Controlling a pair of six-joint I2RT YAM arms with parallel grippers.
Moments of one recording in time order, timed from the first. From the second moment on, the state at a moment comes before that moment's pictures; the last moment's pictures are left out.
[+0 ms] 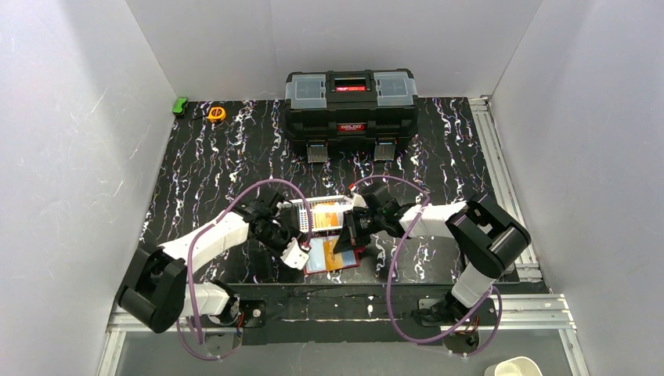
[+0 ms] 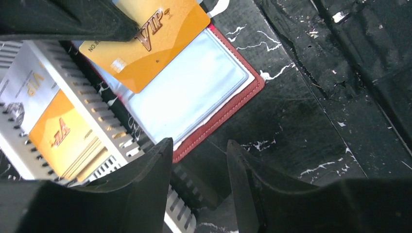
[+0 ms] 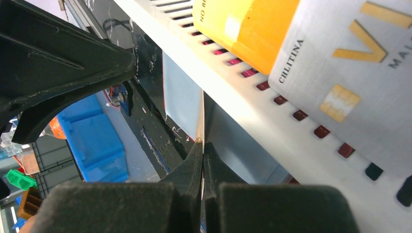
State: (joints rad) left arm -0.54 1.25 0.66 -0.73 0.68 1.64; right arm 0.76 1.66 0.69 0.15 -0.67 0.73
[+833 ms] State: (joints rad) left arm -0.55 1.43 0.67 -0.73 0.76 2.06; right arm 0.69 1.58 0.52 0.33 -0.64 0.79
